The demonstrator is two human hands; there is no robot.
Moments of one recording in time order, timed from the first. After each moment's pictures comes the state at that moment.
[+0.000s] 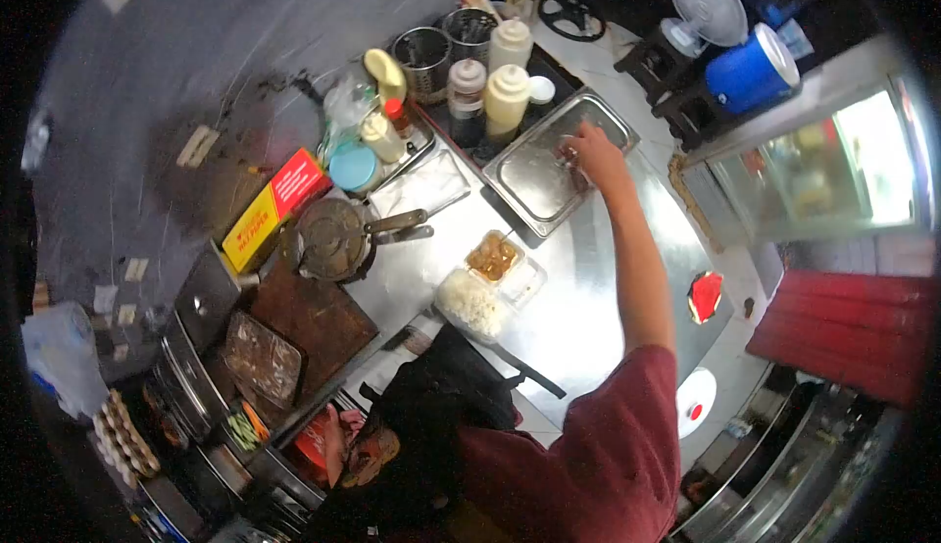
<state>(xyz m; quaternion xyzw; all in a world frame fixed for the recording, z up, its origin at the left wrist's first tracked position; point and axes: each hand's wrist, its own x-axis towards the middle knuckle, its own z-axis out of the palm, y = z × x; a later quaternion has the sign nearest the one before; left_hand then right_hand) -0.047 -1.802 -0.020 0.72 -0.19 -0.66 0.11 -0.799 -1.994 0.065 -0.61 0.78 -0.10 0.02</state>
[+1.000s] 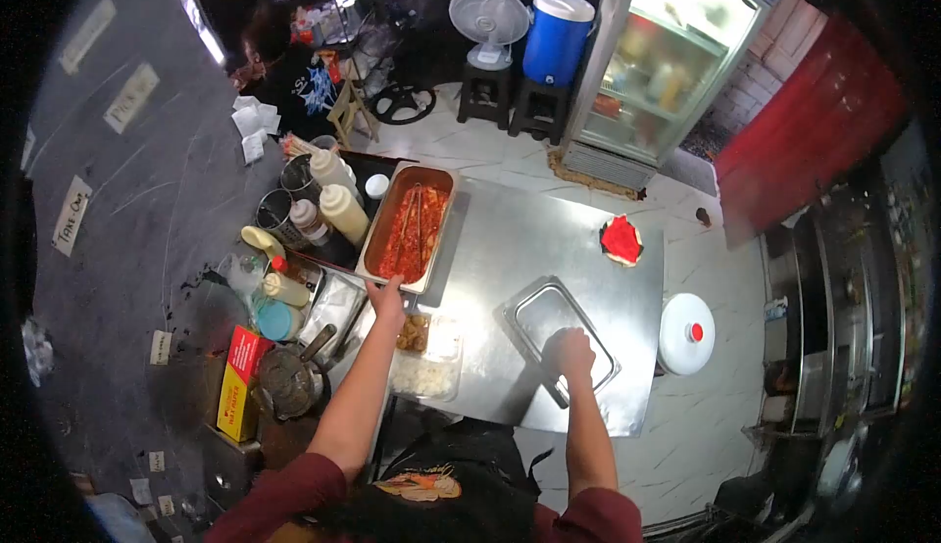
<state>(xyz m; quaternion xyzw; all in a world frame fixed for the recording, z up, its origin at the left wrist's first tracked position) -0.587 -2.002 -0.019 0.44 -0.42 -0.74 0.27 -0.636 -1.597 -0.042 -0.09 0.99 -0.06 0.10</state>
